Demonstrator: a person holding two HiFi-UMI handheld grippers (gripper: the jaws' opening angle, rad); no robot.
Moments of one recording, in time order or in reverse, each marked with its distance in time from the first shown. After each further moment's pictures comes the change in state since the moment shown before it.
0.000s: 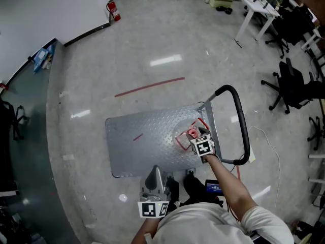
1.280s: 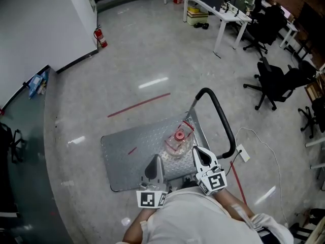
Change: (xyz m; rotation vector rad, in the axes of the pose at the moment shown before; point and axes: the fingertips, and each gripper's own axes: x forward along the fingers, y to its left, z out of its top) left arm 0.006 -0.071 0.055 0.068 -0.131 -0.229; right arm -0.312 0.065 0.057 0.026 -0.896 -0.060
